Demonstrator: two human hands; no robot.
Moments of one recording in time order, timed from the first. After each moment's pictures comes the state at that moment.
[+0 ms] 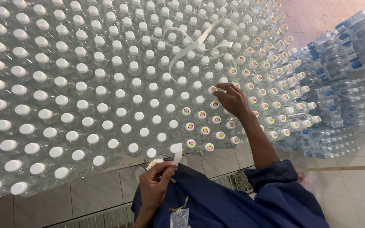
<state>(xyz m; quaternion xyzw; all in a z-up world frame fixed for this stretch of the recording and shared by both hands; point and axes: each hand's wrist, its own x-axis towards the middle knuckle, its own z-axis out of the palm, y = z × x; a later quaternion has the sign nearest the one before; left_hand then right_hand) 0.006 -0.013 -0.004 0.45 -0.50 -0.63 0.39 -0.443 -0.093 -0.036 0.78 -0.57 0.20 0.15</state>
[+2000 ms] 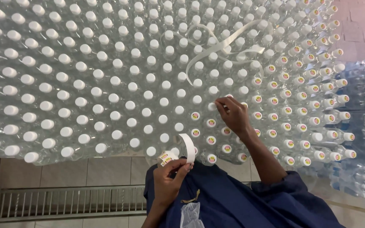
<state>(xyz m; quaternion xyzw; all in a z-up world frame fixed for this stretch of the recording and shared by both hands) -0.073 0.000 0.024 0.48 -0.51 -0.57 0.43 -0.393 -0.111 -0.044 0.71 -0.60 0.36 -0.06</state>
